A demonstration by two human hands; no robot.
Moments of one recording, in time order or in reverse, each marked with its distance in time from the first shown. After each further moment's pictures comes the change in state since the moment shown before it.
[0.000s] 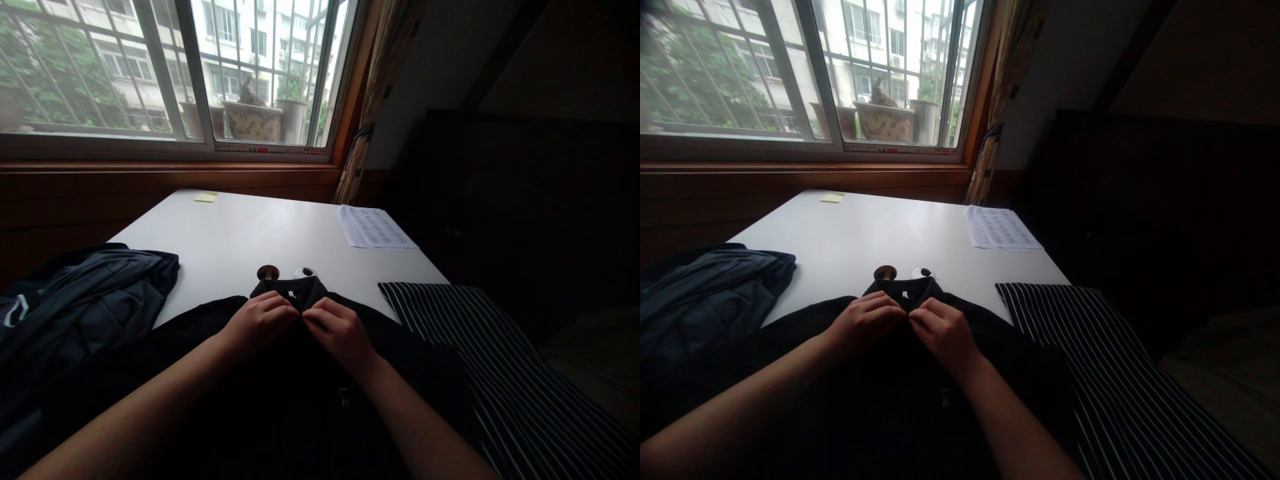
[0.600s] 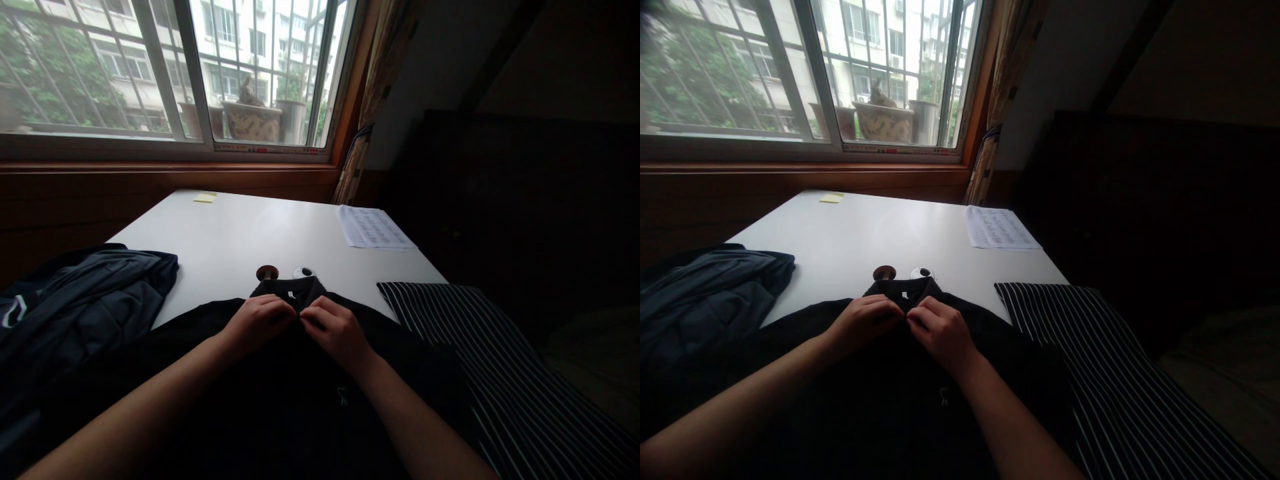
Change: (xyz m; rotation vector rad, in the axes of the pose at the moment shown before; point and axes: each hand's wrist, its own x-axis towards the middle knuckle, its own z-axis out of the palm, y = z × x) left_hand -0.005 -0.004 0.007 -0.141 0.022 -0.190; right_hand 0.001 0.000 0.002 -0.027 -0.031 0.012
